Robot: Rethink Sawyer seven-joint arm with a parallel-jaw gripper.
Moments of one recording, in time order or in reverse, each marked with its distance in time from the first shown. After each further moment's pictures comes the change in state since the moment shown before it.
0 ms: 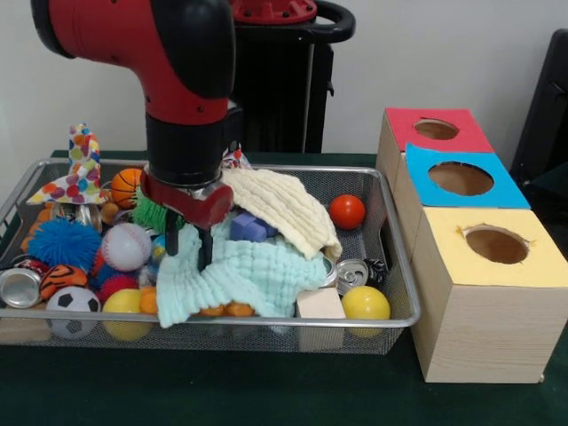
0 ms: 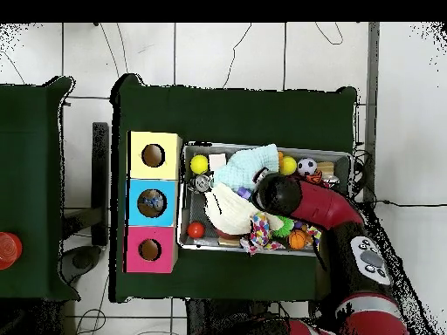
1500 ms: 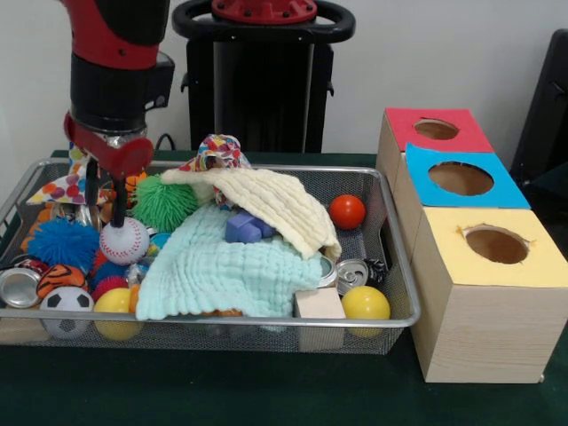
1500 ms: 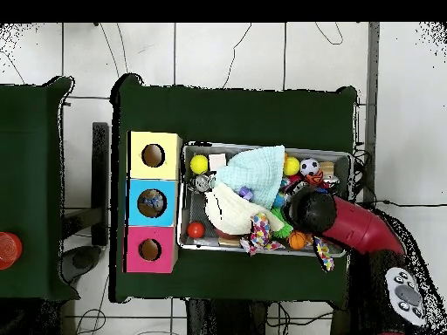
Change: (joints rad) arm -0.013 -0.067 -0.150 0.032 0.003 -0.033 0.000
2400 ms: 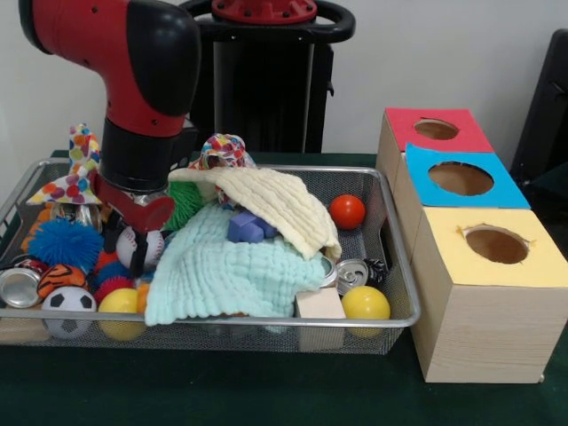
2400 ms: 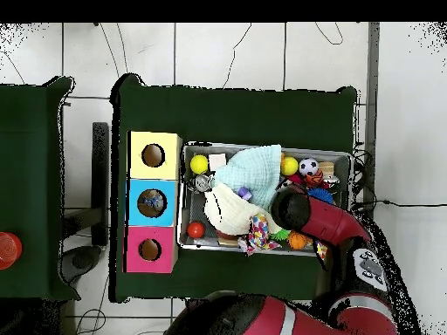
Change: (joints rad) arm 0.063 0.157 -0.049 -0.033 0.077 -0.157 0.000
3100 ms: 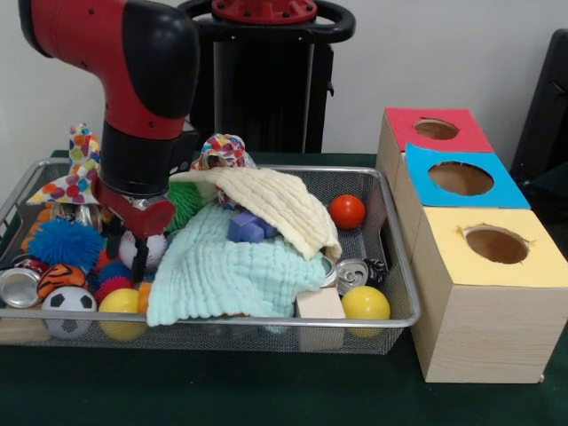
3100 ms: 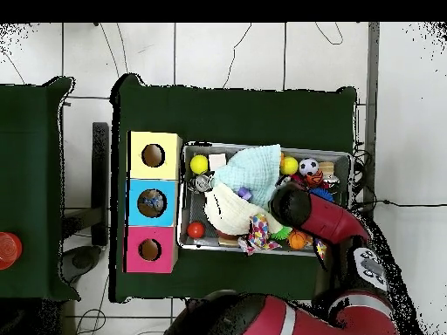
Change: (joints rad) arm 0.000 0.000 0.009 -0.003 0.049 0.001 0.000
